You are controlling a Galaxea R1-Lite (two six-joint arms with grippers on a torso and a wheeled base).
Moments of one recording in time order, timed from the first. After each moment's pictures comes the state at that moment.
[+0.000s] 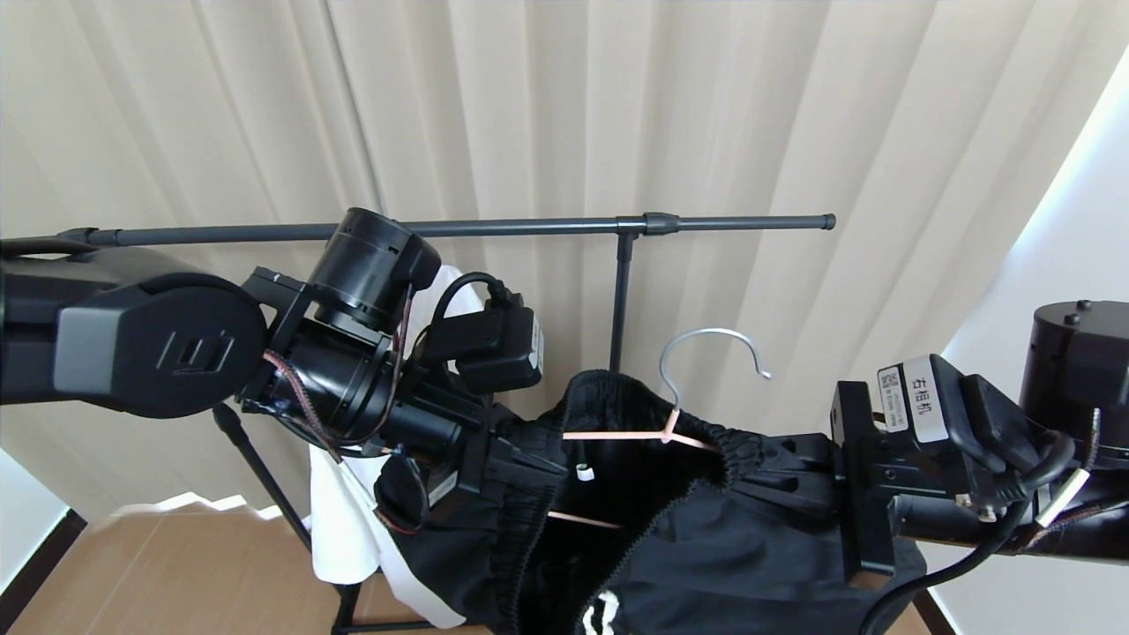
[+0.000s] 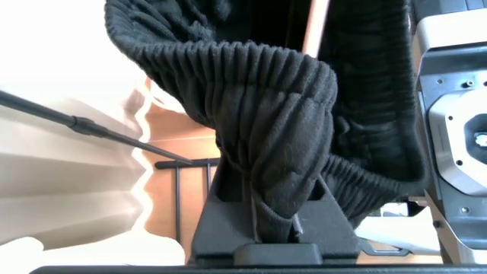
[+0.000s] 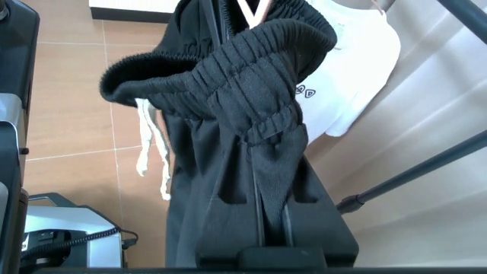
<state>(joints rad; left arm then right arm) -0.54 1.76 -1.26 0.33 -0.68 0.88 0.55 1.47 -0.58 -0.59 0.60 -0.51</state>
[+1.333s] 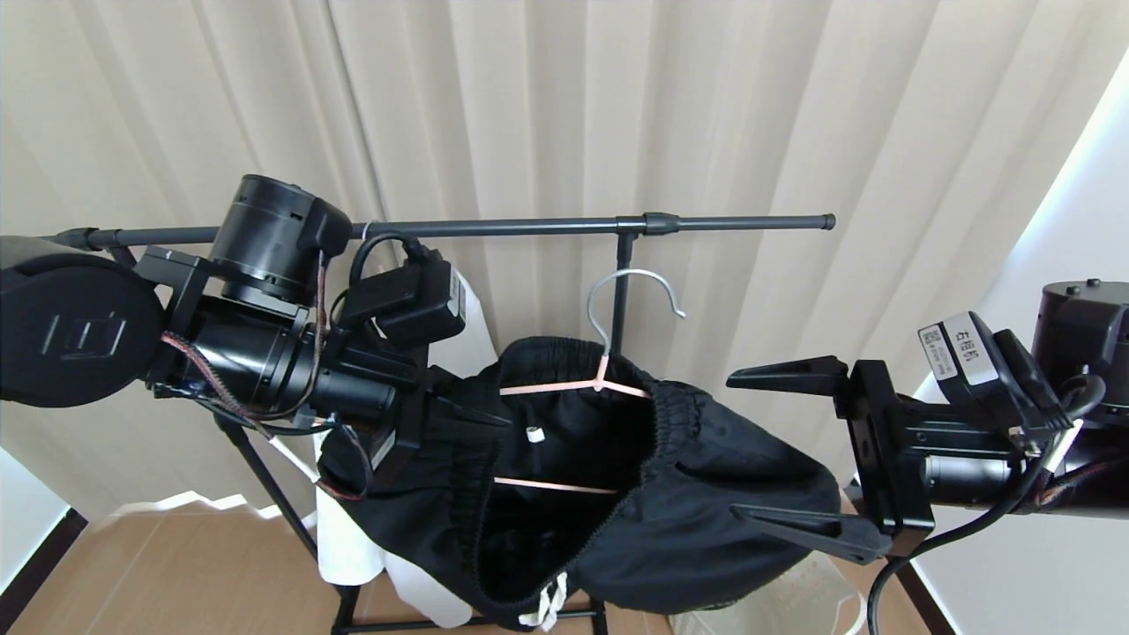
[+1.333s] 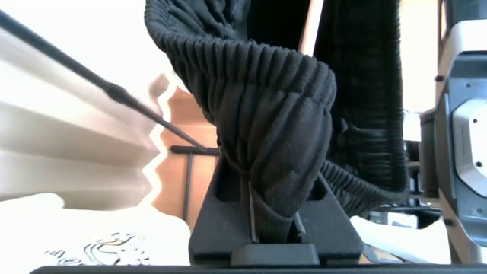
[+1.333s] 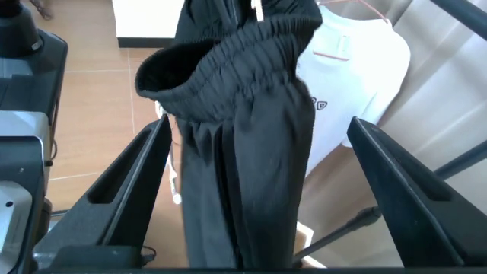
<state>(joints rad) -0.41 1.67 -1.20 0.28 -0.68 0.83 0.38 1.51 -0.61 -0.60 0.85 -0.45</state>
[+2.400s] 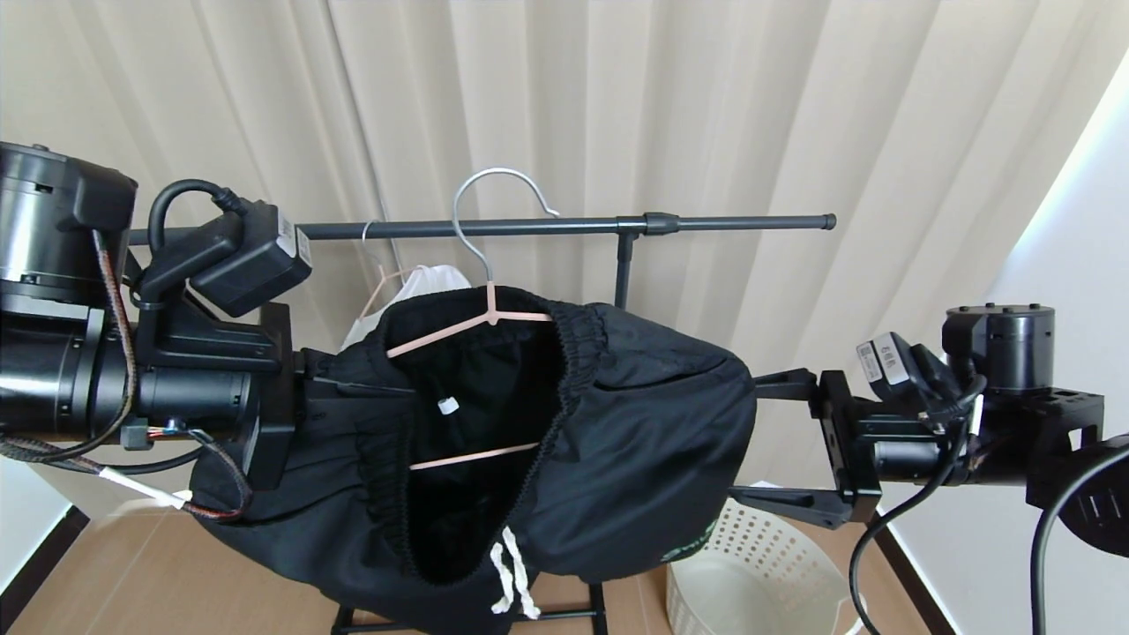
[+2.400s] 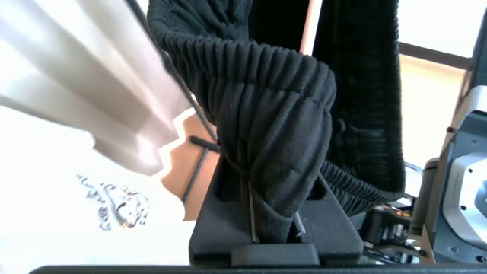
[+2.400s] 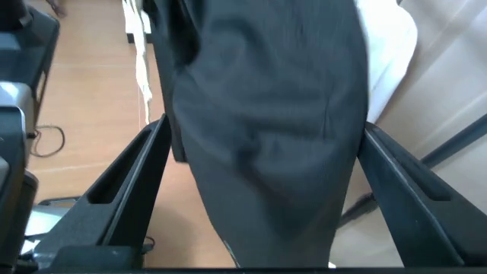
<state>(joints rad) -0.28 1.41 -1.02 0.18 -0.63 0.60 0.22 1.74 -0.67 -0.60 1.02 -0.59</state>
